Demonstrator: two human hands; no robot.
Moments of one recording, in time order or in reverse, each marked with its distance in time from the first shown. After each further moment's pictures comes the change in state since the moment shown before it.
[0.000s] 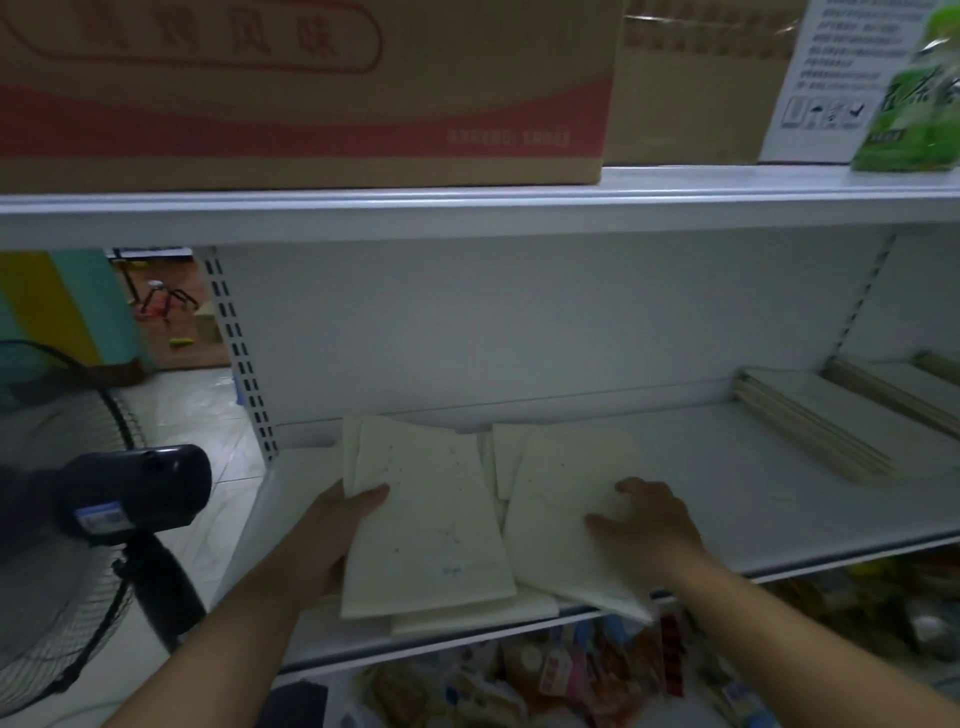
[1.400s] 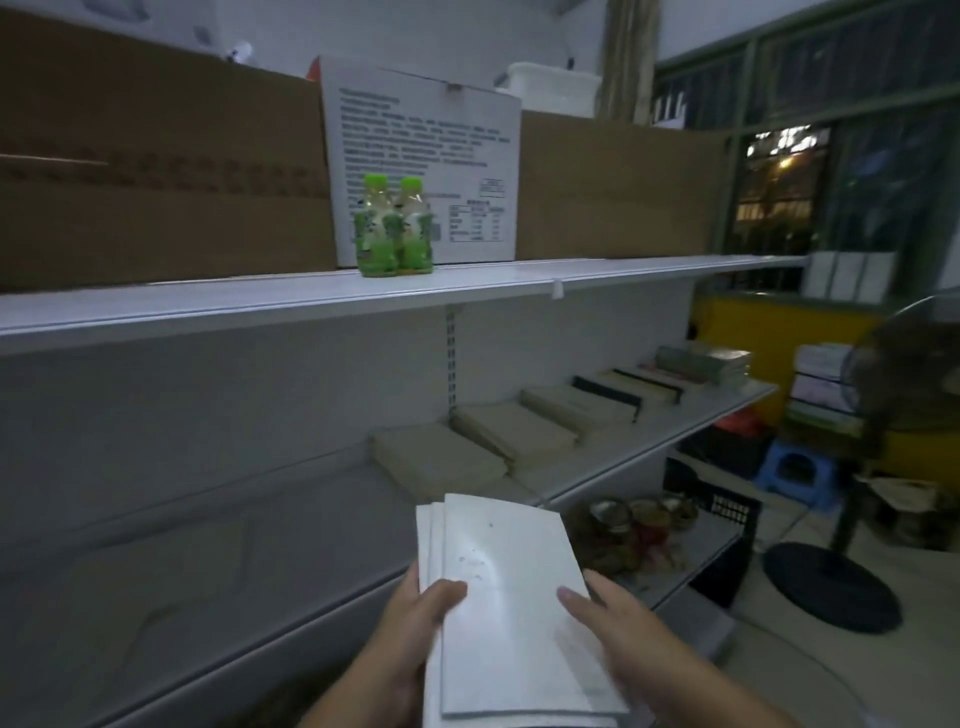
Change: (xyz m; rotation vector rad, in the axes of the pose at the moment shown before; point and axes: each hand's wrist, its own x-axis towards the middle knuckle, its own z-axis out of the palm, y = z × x) left_hand -0.149 -0.092 0.473 0.015 -0.482 -0.019; right_hand -0.152 0.342 -0.211 0.854 0.009 0.116
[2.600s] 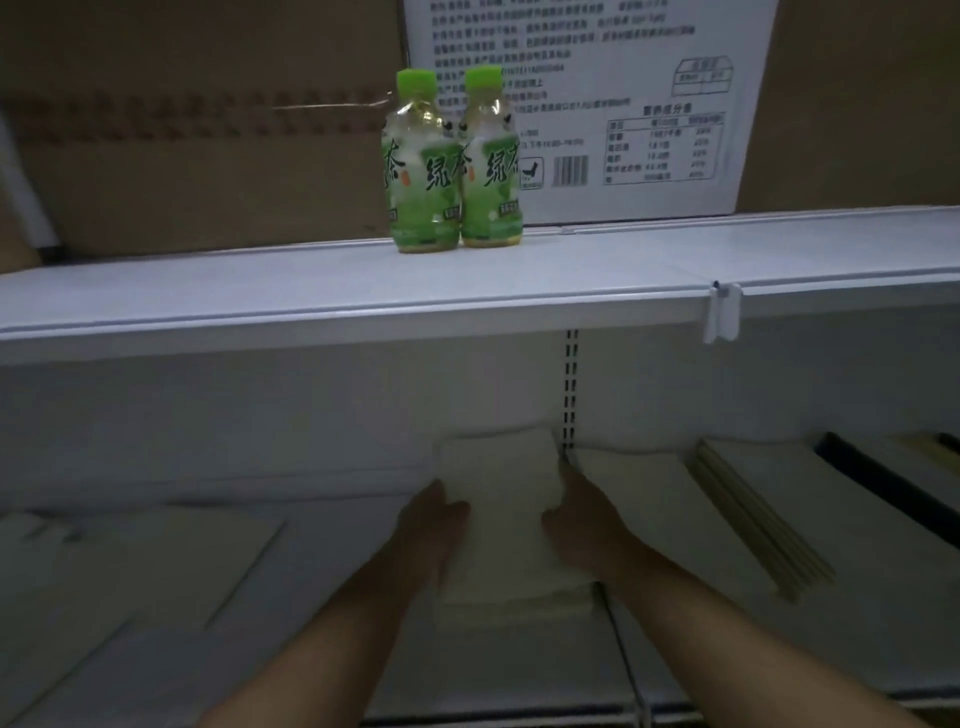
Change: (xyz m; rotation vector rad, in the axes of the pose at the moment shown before) left_hand 0.266 0.077 0.011 0.459 0.664 0.015; right_hand 0.360 -0.106 -0.012 -0.482 -0.327 -0.332
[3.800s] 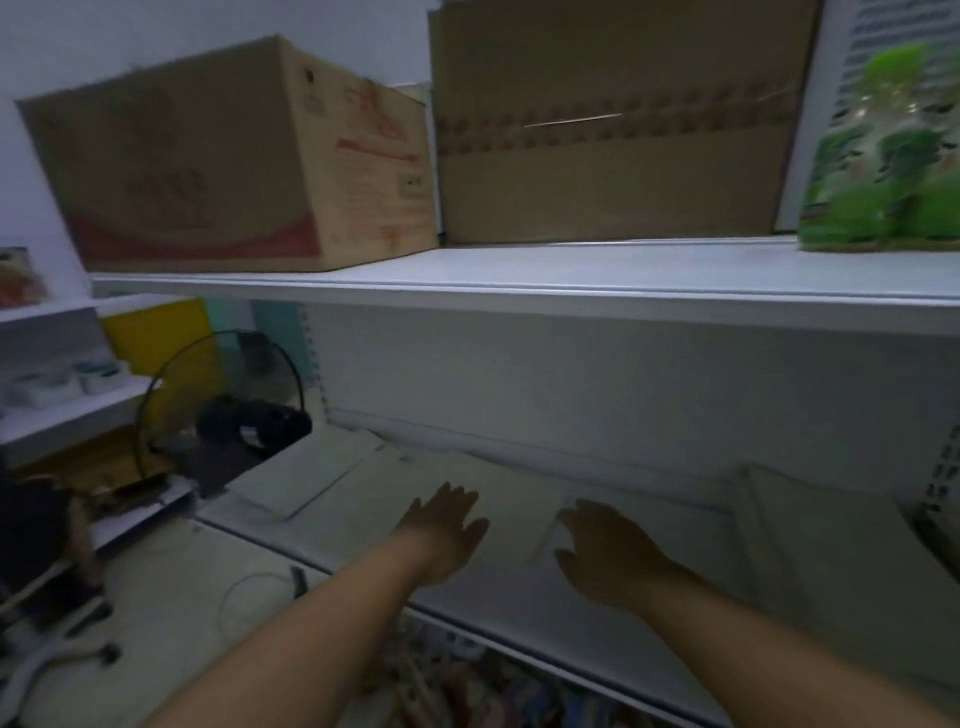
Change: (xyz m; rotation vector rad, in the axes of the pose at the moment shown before) left_hand -0.054 -0.127 -0.283 1.037 0.080 -0.067; right_hand -0.019 -0.146 0.223 -0.751 -0.336 -0.572
